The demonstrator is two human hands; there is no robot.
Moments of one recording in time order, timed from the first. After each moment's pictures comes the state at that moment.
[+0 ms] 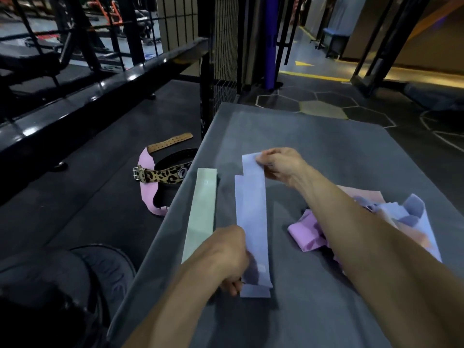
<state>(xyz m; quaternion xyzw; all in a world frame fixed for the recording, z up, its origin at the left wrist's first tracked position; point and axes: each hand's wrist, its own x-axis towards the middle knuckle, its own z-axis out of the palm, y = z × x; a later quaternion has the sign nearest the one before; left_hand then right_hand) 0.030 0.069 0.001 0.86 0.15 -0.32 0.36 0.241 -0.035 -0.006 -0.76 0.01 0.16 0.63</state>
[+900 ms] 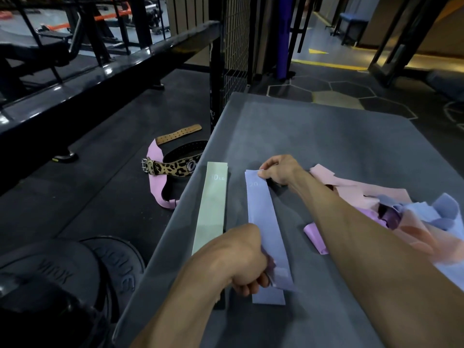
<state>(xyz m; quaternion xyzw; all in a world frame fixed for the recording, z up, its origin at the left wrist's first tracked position) 0.037 0.075 0.004 0.84 0.12 -0.34 0.41 0.264 -0.016 -0.061 -0.90 -0.04 0.13 0.41</state>
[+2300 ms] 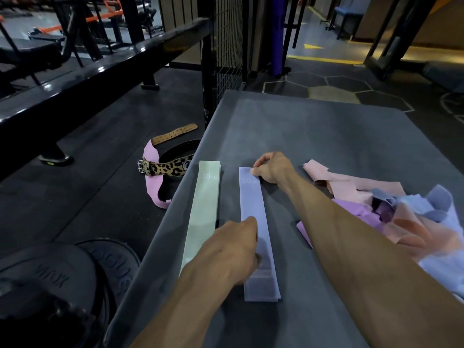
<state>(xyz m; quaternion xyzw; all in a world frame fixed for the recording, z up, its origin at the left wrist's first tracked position) 0.044 0.067 -0.011 0.95 0.05 -0.22 0.19 0.272 -0.011 -0.072 -0.92 -0.01 0.10 0.38</state>
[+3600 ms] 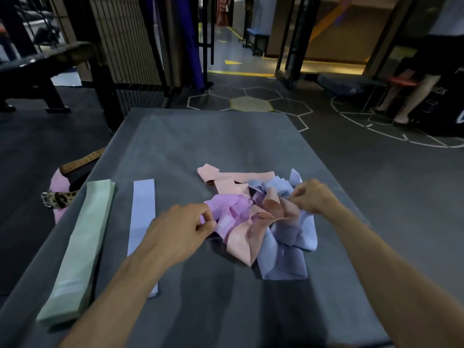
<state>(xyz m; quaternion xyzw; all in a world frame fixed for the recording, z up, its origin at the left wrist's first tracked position) 0.075 -0.039 -0.010 0.98 -0.07 -0.02 0.20 0.182 -0.352 -0.029 -0.98 0.08 0.06 0.18</state>
